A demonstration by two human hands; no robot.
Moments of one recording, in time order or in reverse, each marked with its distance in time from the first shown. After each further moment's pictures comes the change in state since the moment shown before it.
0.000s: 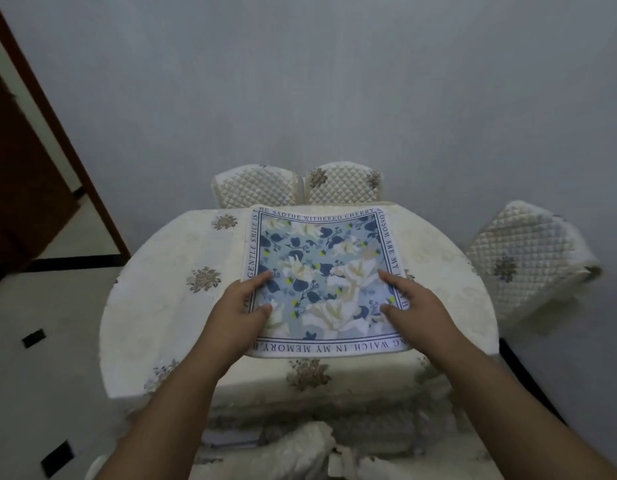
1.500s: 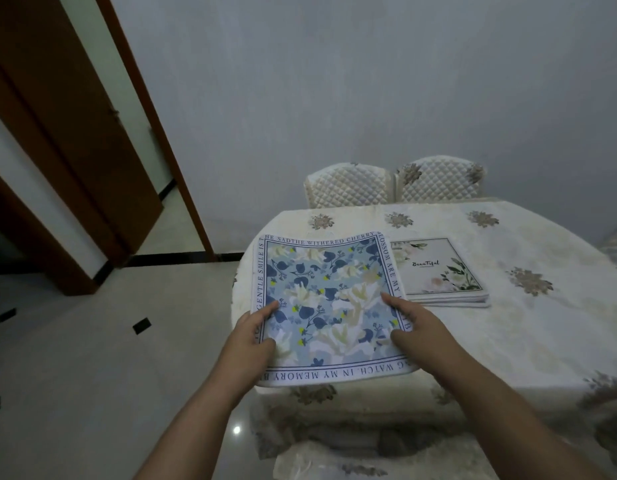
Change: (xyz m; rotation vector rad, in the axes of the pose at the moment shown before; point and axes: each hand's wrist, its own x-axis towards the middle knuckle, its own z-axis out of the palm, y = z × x) left_hand 0.004 -0.165 -0.249 0.013 0.080 -0.141; right_hand -0.001 -0.144 0.267 0.143 -0.200 0.064
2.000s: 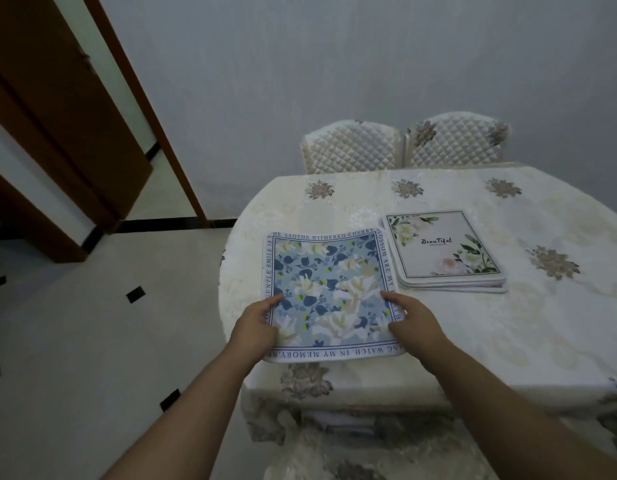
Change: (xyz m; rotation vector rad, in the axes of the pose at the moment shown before) left_hand 0.119 -0.073 0.052 0.137 -0.116 -0.180; right_hand 0.111 0.078 0.040 -0.059 0.007 0.166
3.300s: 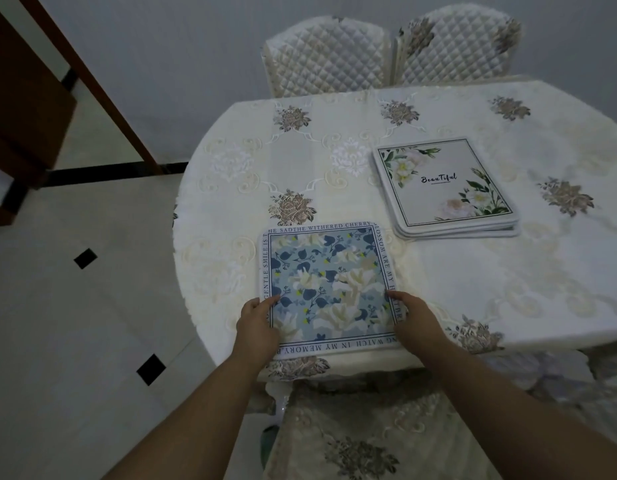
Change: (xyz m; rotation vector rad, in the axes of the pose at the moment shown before) left_hand 0.071 -0.117 0.089 0.183 -0.133 -0.077; right_hand 0.047 0.118 0.069 -0.133 -0.012 0.239
